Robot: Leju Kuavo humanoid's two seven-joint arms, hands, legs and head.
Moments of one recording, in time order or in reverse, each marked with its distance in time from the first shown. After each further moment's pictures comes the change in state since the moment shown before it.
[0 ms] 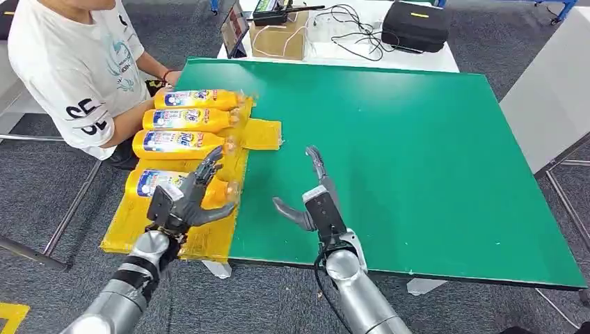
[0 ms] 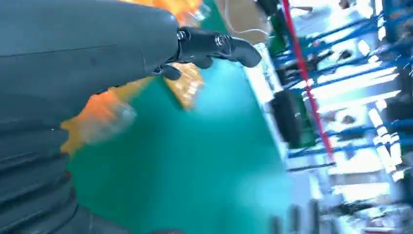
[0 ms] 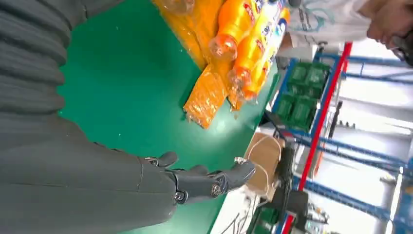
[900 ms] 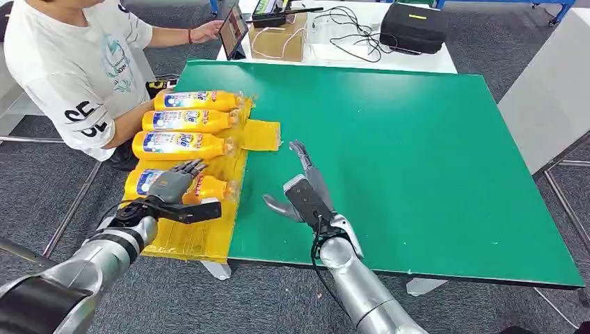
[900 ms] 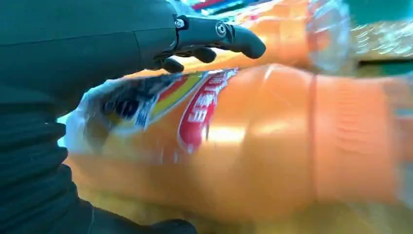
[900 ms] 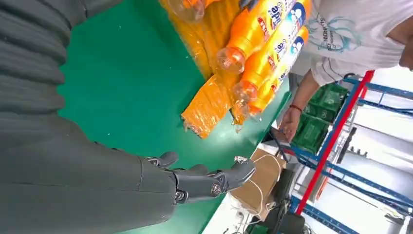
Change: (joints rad) left arm -0.334 0.179 -0.273 0.575 -0.953 0.432 0.319; right arm -0.110 0.001 0.036 0.092 0.081 0.067 0.083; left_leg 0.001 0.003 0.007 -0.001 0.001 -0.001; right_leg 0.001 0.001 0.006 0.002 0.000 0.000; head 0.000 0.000
